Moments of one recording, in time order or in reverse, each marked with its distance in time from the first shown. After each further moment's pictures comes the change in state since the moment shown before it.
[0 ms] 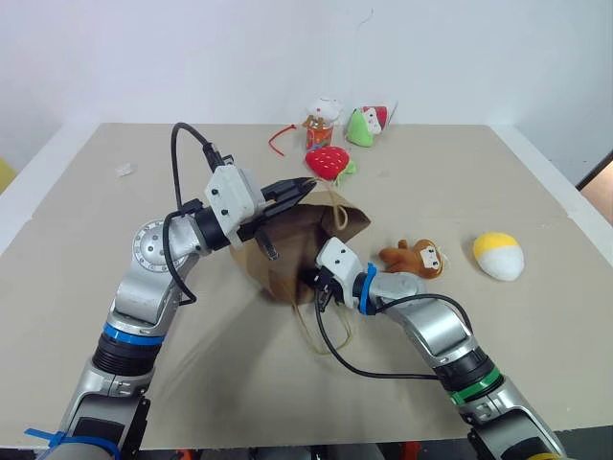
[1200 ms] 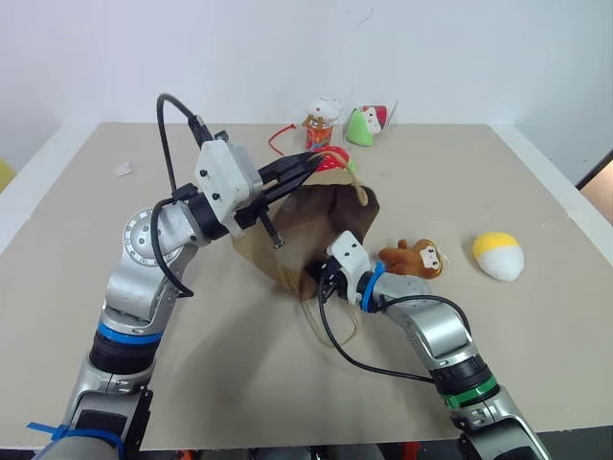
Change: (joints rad) left arm 0.010 -0.004 0.030 -0.081 -0.046 0.081 0.032; right arm 0.034 0.063 -0.102 -0.013 0.007 0.053 -0.033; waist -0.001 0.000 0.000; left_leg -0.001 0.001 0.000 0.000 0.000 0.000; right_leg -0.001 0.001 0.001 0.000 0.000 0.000
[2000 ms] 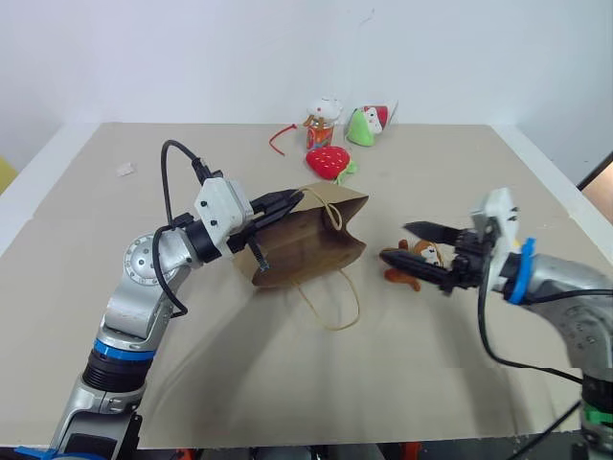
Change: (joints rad) left arm 0.076 0.028 -0.005 0.033 0.020 -0.055 -0.052; right arm 0.169 -0.464 -0.581 -0.151 0.393 0.127 0.265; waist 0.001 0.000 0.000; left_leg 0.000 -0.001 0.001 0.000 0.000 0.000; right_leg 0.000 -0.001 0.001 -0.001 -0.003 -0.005
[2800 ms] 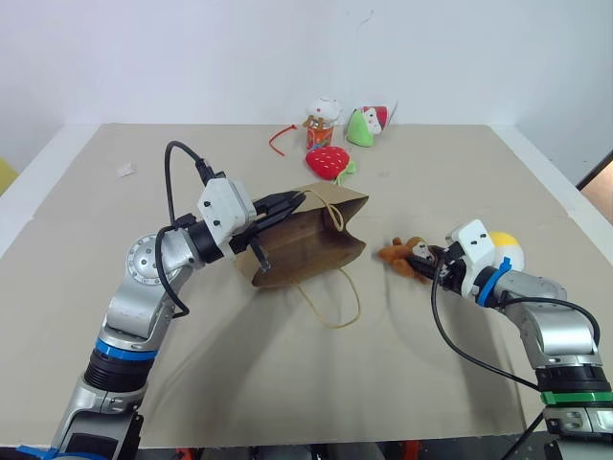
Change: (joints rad) left arm -0.002 -0.008 -0.006 -0.001 0.002 0.015 0.009; right arm -0.053 0.114 0.203 0.354 -0.284 -0.318 -0.113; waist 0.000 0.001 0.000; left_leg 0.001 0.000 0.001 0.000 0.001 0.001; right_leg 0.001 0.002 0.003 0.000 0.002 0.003
